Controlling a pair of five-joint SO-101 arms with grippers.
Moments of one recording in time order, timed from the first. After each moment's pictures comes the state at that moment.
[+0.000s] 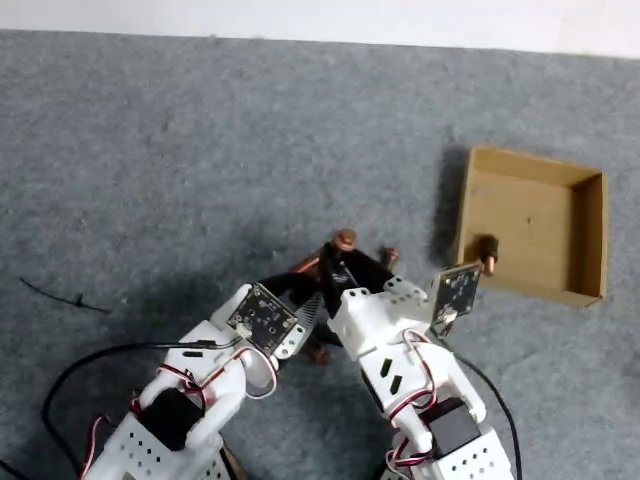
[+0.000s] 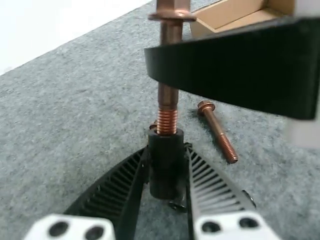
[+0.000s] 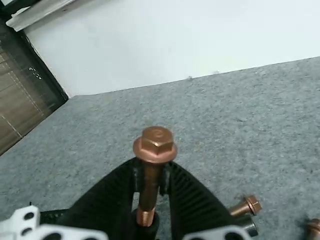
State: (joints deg) left arm 29.7 -103.5 95.5 38.9 -3.0; right arm -32.5 -104.5 93.0 25.3 -21.3
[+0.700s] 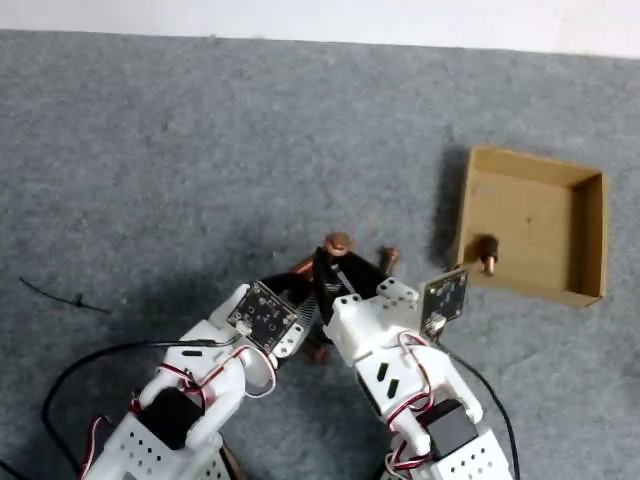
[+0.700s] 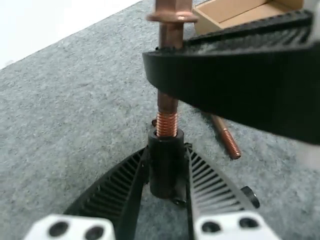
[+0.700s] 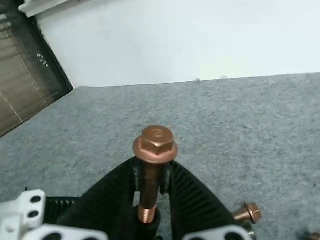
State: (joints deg) left arm 29.1 -103.4 95.2 39.0 -3.0; right arm -36.4 -105.2 95.5 24.7 -15.3
